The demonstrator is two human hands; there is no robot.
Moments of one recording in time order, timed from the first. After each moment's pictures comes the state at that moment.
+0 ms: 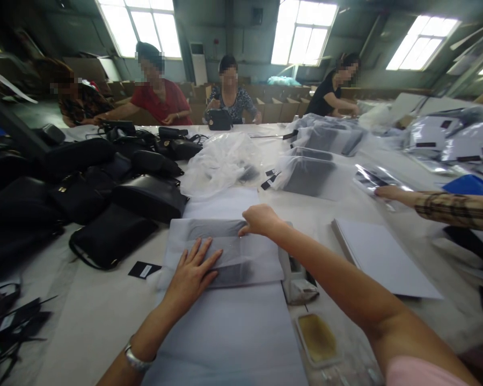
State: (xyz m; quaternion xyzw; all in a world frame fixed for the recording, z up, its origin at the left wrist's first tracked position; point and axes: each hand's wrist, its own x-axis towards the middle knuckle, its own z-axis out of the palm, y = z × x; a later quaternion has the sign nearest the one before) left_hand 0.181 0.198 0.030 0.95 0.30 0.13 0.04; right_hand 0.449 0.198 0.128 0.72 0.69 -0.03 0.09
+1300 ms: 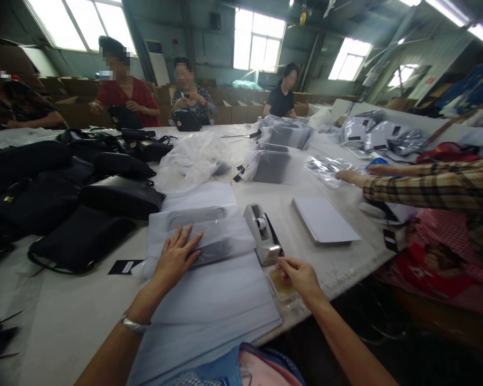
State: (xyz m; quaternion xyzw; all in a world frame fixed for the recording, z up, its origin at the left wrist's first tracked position) left_hand 0.177 0.195 0.030 0.95 0.29 0.13 0.05; right_hand 0.417 -0.080 0.041 0.80 0.21 -0.23 -0.51
